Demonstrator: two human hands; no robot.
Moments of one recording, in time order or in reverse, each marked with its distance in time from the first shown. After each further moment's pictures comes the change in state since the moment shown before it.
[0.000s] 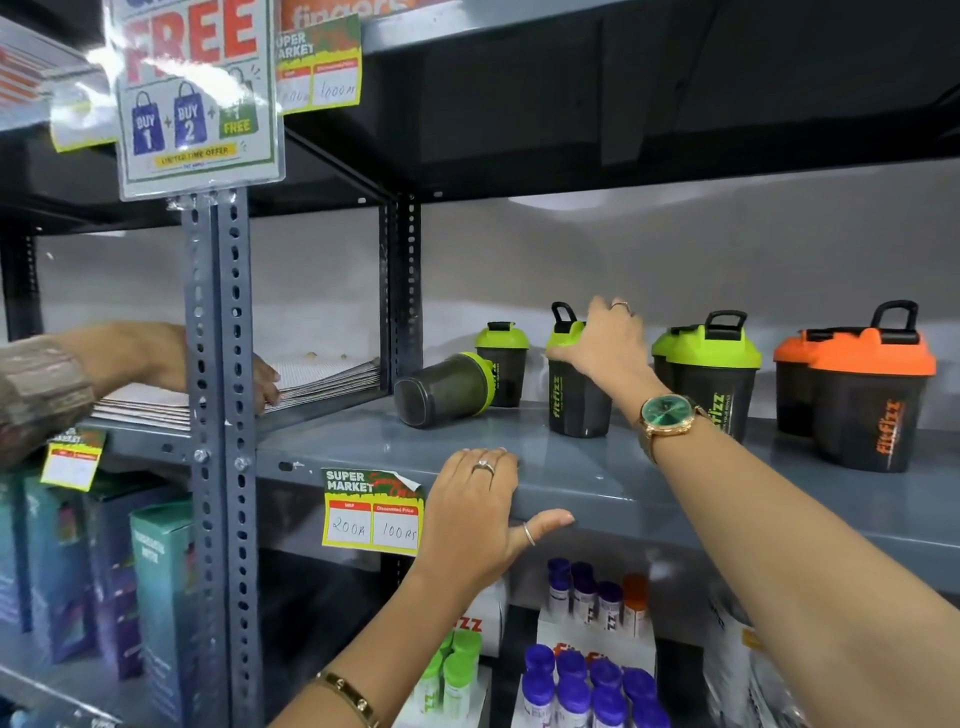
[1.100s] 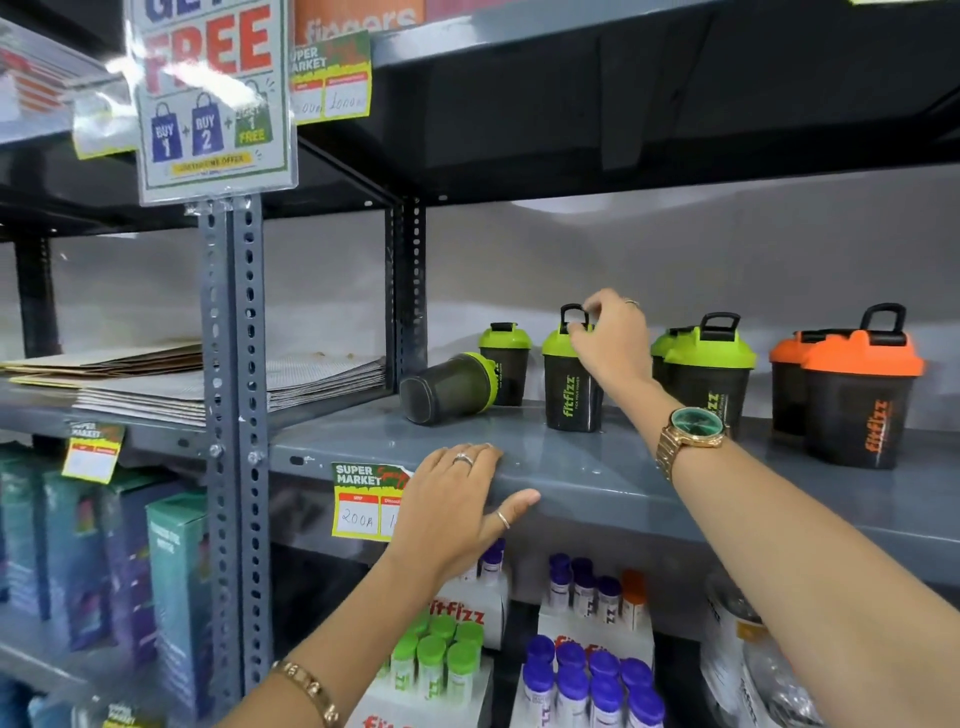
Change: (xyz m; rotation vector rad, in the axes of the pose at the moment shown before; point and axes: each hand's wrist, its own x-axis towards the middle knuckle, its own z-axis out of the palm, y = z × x) left_hand -0.002 -0.016 -0.026 0.051 -0.236 -0.009; right_hand -0.019 0.001 -0.011 0.423 0.168 -0.026
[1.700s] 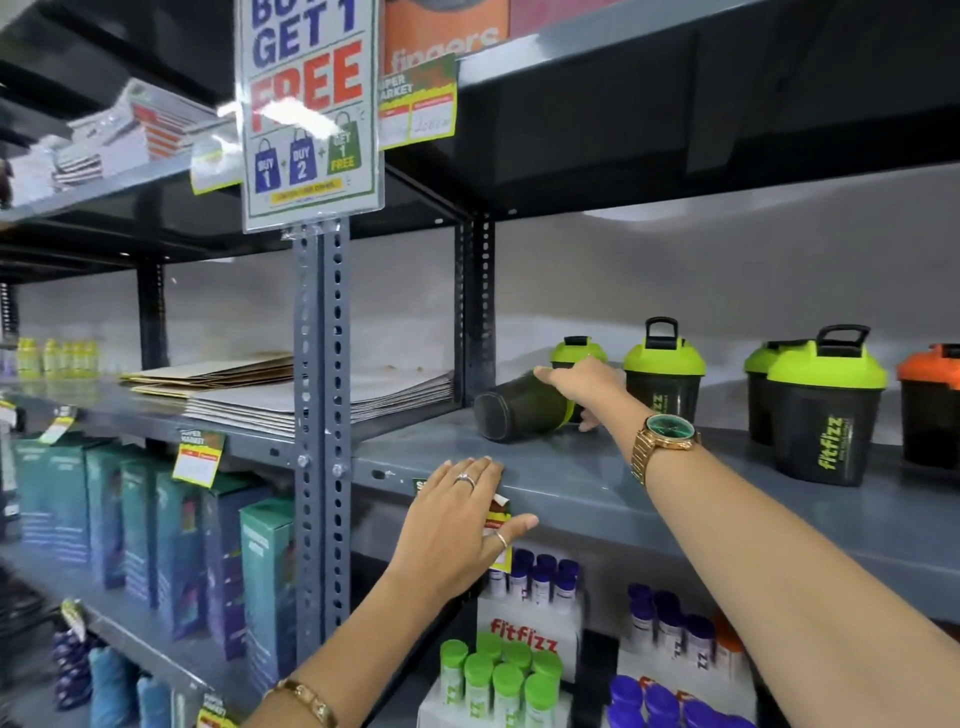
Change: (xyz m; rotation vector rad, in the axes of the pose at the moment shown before) left_hand -0.024 -0.063 -0.010 0.172 -0.001 -0.062; right_hand -0.015 -0.057 0.074 0.111 -0.563 0.362
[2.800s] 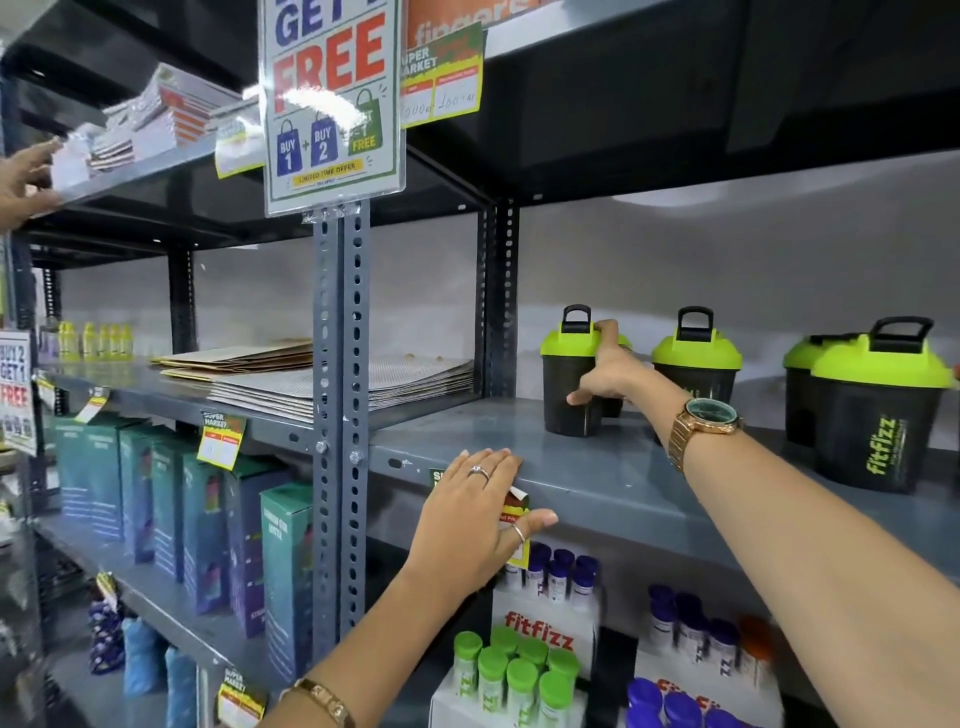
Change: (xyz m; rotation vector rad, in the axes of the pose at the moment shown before) left_hand -0.003 -0.002 0.009 -0.074 0.002 -0.045; right_hand 0.032 0.008 0.001 -0.240 -0.032 -0.132
